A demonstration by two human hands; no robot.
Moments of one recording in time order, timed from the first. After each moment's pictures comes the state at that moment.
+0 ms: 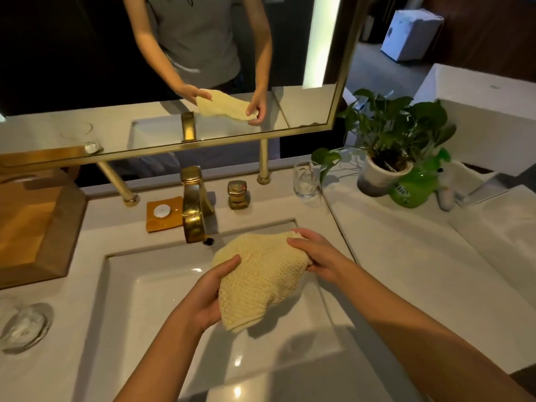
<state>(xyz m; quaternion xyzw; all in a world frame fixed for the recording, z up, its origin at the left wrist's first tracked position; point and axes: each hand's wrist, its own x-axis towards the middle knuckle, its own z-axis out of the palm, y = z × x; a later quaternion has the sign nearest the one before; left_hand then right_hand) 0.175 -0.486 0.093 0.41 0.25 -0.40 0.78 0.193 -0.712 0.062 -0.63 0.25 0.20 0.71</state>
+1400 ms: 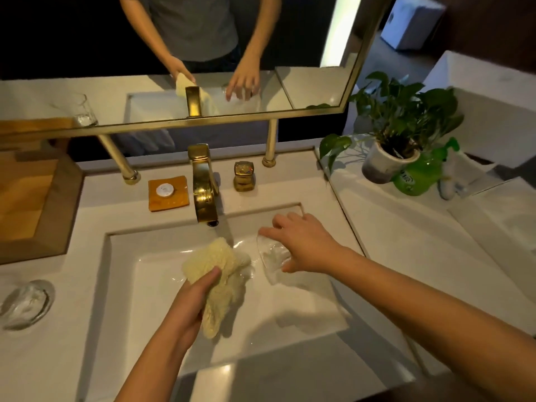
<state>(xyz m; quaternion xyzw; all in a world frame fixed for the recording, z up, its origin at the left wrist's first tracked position) 0.135 -0.442 0.085 0.57 0.24 -0.27 0.74 0.185 -0.668 0.092 -0.96 -0.24 0.09 -0.03</state>
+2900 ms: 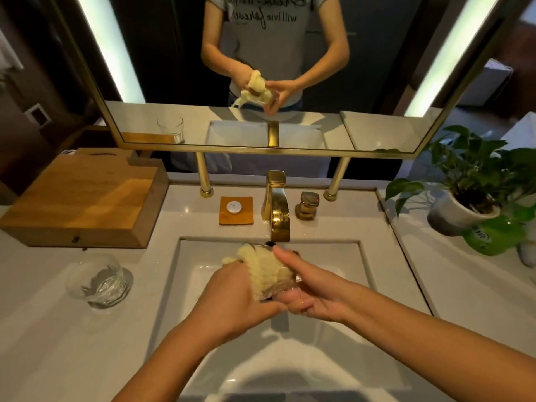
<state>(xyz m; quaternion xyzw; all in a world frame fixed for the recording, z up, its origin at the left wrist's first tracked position) 0.142 -0.382 0.152 0.91 -0.21 -0.07 0.36 0.174 -0.548 0.130 -0.47 0.13 0.45 0.74</state>
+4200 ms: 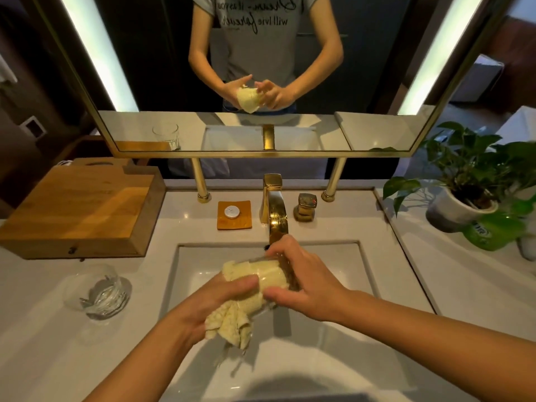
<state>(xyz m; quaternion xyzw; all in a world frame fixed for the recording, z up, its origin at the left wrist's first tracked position) 0.157 -0.365 0.141 0.48 0.05 -0.36 0.80 0.173 -0.557 0.124 -0.86 -0.30 0.01 0.41</state>
